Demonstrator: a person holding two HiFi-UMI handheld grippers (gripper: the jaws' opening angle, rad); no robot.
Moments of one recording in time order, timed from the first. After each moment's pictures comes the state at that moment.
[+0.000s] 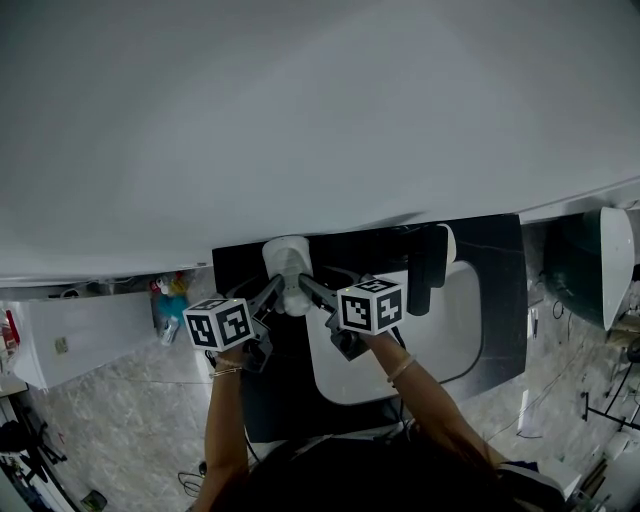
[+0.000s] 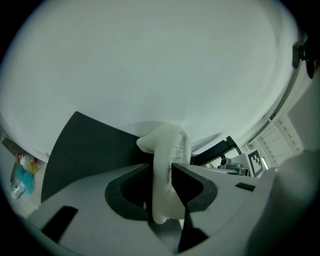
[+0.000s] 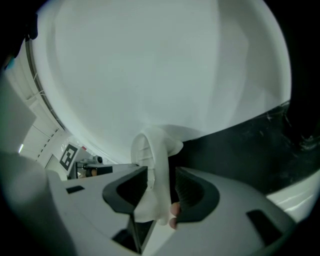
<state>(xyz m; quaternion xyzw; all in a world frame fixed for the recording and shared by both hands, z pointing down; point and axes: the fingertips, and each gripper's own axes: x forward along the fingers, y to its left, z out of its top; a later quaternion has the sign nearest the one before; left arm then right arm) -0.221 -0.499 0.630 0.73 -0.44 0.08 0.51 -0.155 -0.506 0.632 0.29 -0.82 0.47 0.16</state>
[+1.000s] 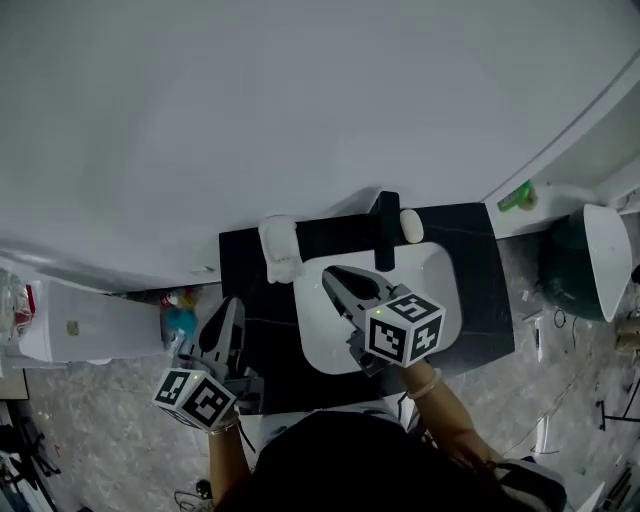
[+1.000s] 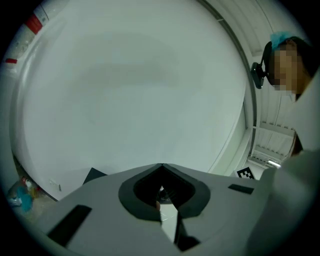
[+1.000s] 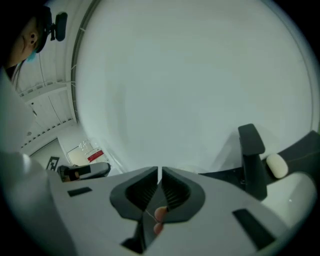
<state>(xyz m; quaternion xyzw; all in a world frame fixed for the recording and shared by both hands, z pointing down) -0.236 -0.367 0.394 0.76 -0.56 -0.10 0.30 -0.088 -0.420 0.433 0.33 -0.88 0.31 0.08</state>
